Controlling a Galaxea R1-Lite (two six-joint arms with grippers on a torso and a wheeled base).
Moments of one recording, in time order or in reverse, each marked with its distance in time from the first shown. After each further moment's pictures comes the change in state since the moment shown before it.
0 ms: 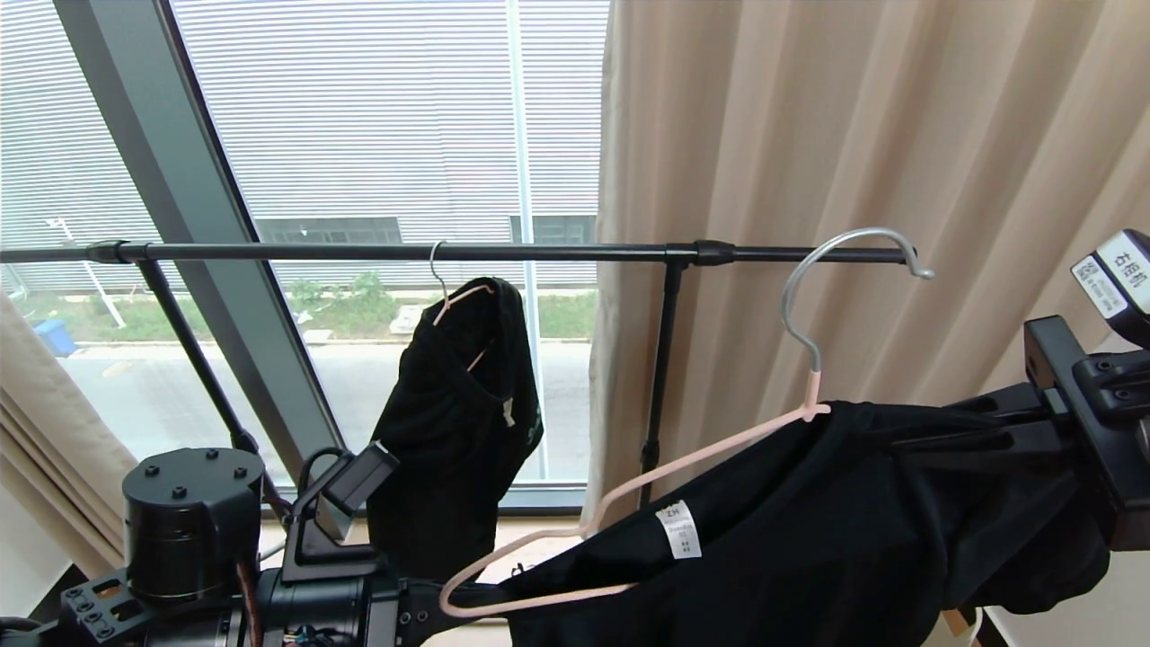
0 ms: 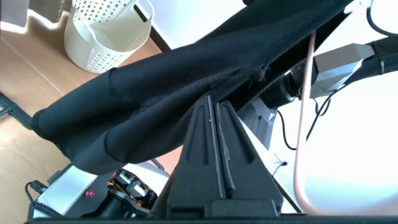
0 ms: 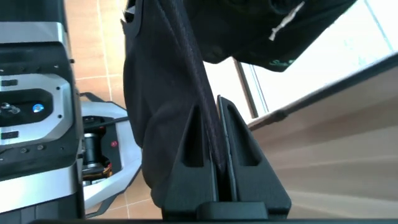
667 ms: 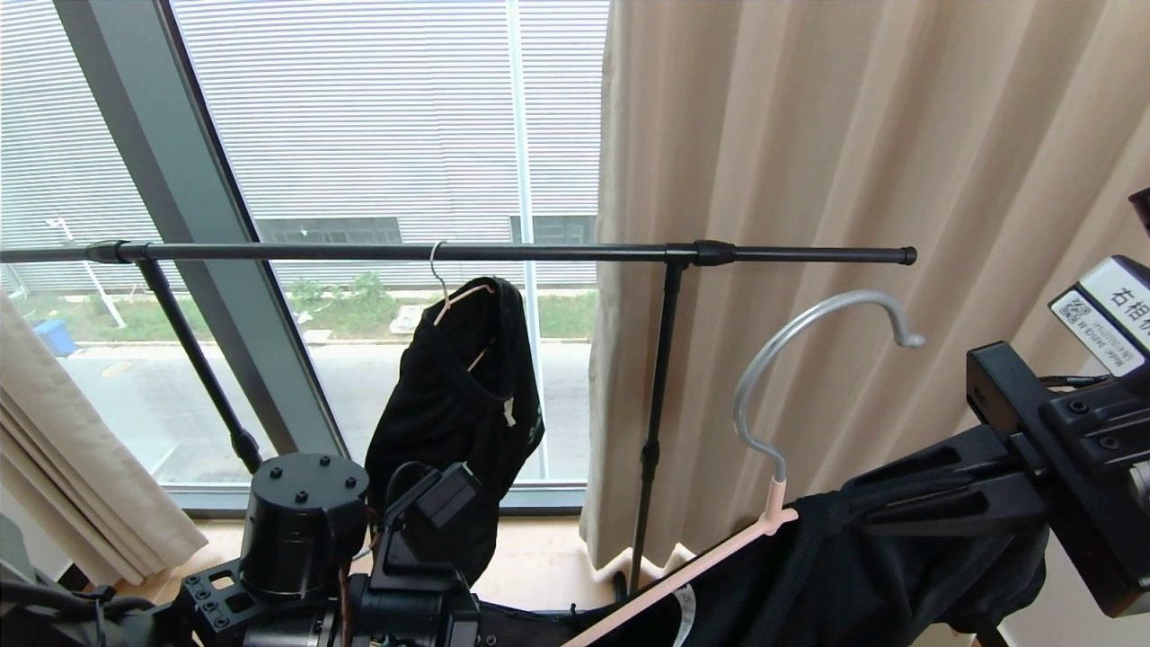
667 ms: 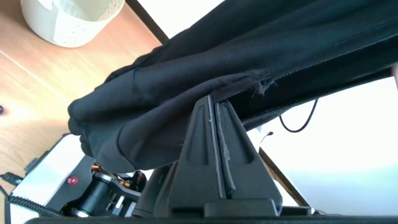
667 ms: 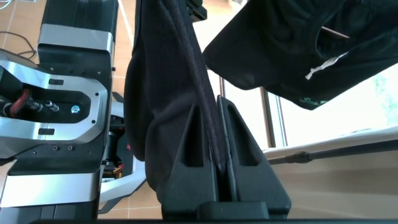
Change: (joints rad) left arm -0.127 0.144 -0.082 -0.002 0.002 -0.013; right arm 0.229 0.031 -0.052 0.062 0.007 0.002
